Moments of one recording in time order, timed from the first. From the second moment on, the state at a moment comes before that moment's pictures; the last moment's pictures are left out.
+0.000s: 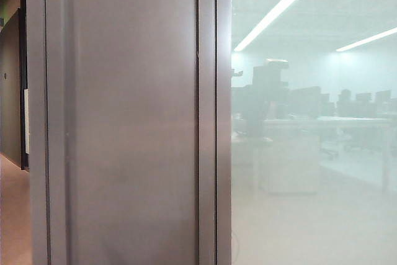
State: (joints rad) left arm 0.01 0.00 0.01 0.07 0.00 -0.11; right arm 0.03 0.00 0.01 0.01 0.03 0.06
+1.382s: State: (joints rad) left arm 0.01 0.01 0.23 0.55 0.00 -0.15; right arm 0.03 0.02 0.21 0.46 0.18 0.05
